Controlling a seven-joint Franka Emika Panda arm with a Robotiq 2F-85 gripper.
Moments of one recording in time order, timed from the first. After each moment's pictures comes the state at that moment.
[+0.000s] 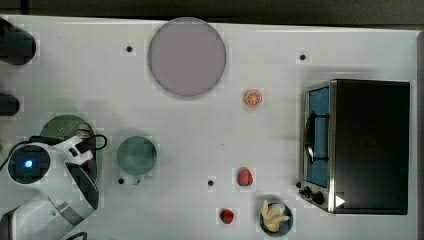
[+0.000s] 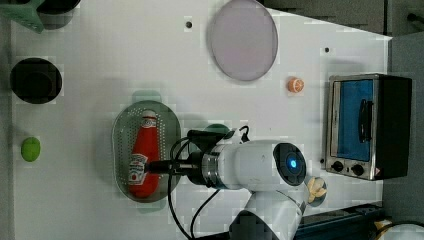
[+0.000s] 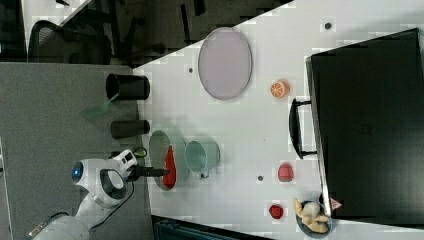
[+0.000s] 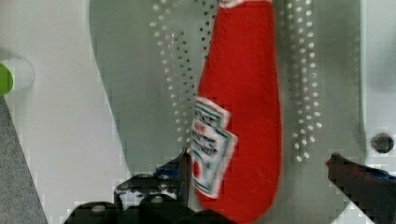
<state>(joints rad) -0.03 0.42 0.77 -2.22 -0.01 0.99 0.03</state>
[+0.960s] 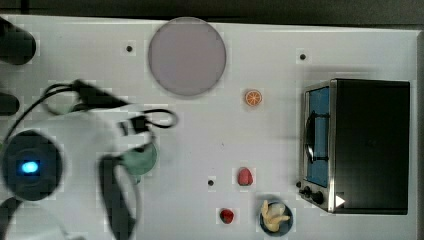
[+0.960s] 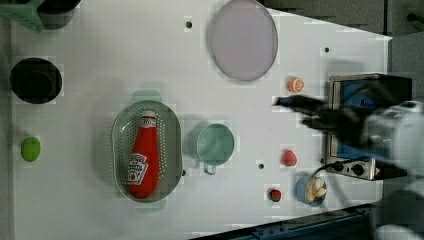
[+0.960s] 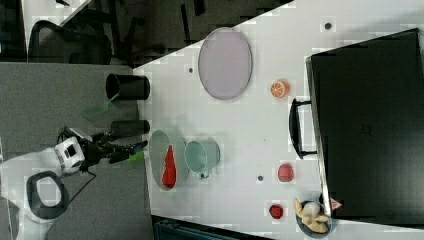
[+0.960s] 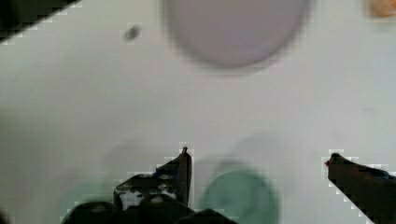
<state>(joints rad) -0.22 -0.16 0.57 -2.16 0.03 0.61 0.05</state>
